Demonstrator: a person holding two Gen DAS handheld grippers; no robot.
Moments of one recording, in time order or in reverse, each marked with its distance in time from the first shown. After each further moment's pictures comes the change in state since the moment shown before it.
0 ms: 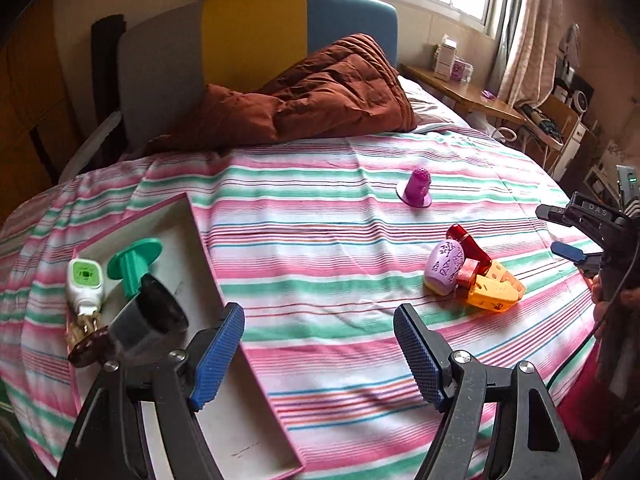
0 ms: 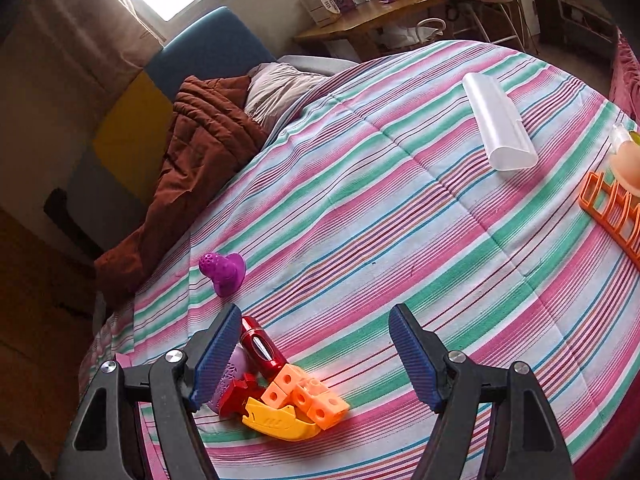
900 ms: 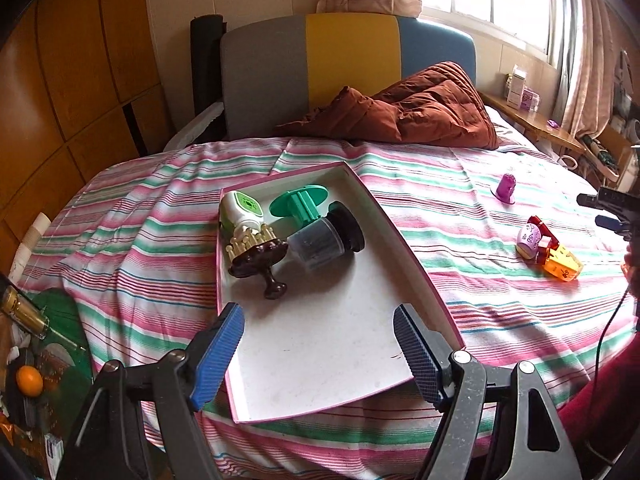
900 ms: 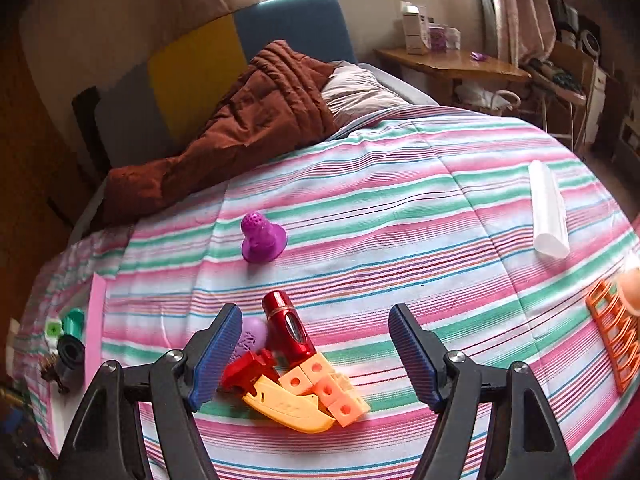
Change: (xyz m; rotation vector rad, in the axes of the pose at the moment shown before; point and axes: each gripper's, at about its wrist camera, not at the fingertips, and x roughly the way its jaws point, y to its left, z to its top) left arm -0.085 0.099 -0.094 -0.134 -0.087 0.244; right arm 0.002 0.061 -0.021 -0.362 -0.034 -0.047
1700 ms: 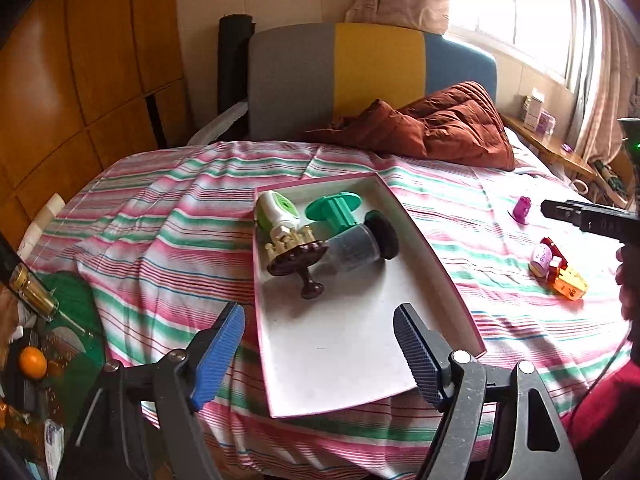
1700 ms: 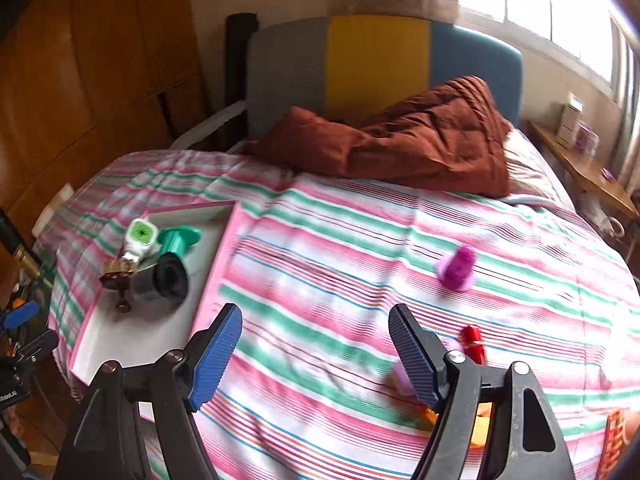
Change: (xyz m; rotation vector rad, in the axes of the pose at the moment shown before) left arm -0.012 0.031 -0.005 -0.074 -0.030 0.029; right arm -0.010 0.176 -0.039 -0.504 0.024 0.185
